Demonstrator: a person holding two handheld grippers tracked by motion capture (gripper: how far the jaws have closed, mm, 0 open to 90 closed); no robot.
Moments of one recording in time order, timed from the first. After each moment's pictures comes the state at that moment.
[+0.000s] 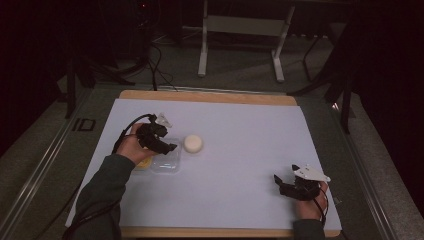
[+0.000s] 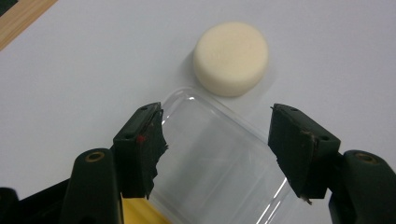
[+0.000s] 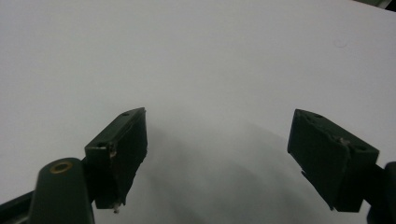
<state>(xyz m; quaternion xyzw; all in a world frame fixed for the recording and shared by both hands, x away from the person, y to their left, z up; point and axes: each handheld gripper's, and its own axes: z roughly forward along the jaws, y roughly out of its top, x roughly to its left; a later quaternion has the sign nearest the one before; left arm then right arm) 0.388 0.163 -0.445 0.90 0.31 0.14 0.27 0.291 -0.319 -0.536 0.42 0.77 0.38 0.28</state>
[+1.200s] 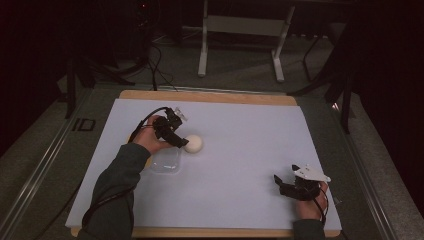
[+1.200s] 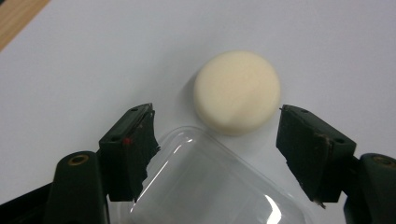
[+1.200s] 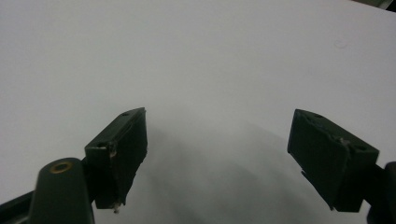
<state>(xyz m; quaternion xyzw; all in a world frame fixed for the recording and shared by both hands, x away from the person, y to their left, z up) 0.424 0.126 -0.451 0.91 0.30 0.12 0.24 0.291 -0.319 -0.536 0.42 0.77 0.38 0.28</state>
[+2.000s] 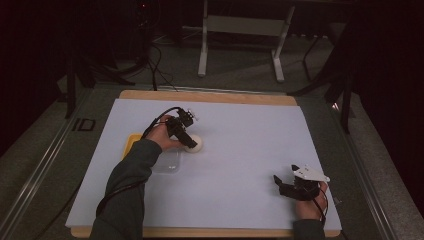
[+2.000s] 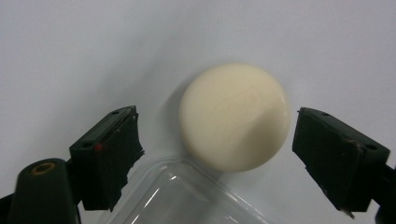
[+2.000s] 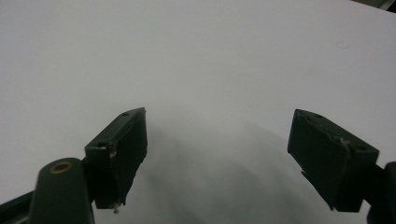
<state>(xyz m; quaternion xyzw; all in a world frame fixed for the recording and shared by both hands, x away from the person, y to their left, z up) 0.452 0.096 -0.471 0.93 0.32 0.07 0.19 0.290 -0.318 -0.536 0.42 0.78 0.38 0.28</state>
